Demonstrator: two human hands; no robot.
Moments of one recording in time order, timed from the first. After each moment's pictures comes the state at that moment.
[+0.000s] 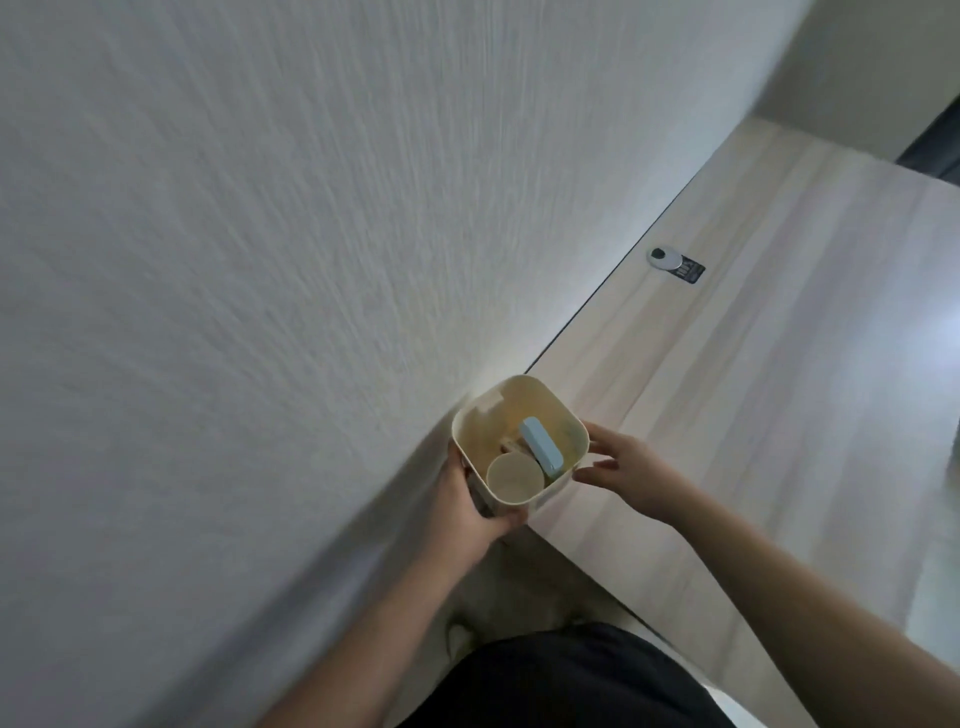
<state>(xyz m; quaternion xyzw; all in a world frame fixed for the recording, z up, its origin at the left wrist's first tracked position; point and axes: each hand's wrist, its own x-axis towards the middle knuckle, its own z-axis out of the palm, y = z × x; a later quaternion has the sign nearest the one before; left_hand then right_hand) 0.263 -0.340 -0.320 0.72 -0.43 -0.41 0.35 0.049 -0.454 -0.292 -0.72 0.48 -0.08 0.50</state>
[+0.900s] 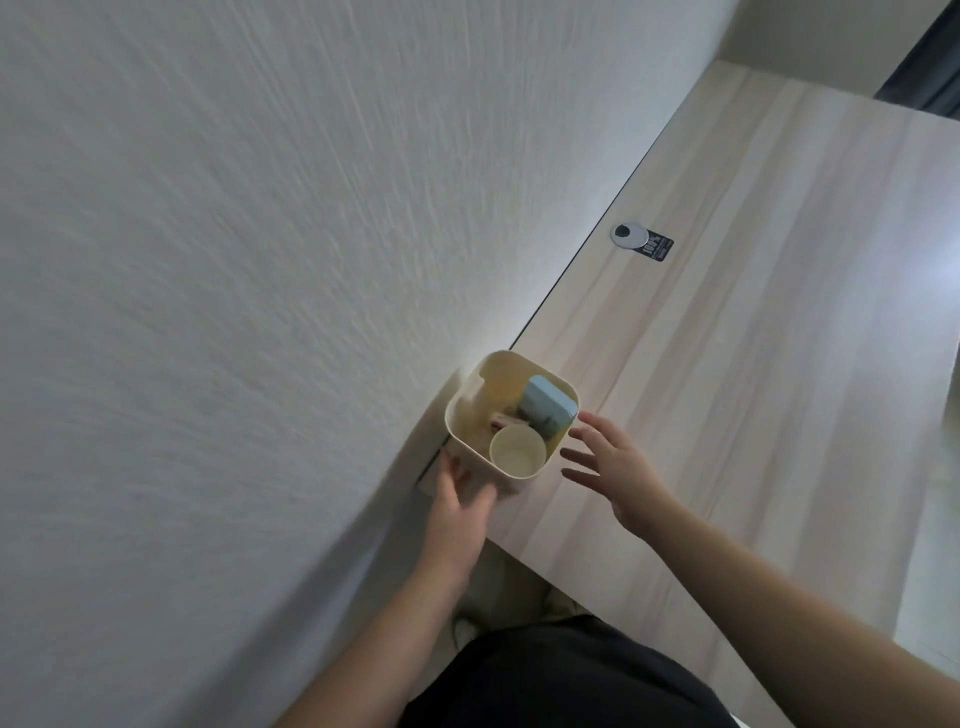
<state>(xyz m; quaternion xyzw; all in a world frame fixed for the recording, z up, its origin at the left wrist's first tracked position) 0.221 -0.389 -0.330 0.71 -0.28 -0.52 0.40 0.035 -0.481 -0.327 -0.30 0.60 -0.29 0.68</state>
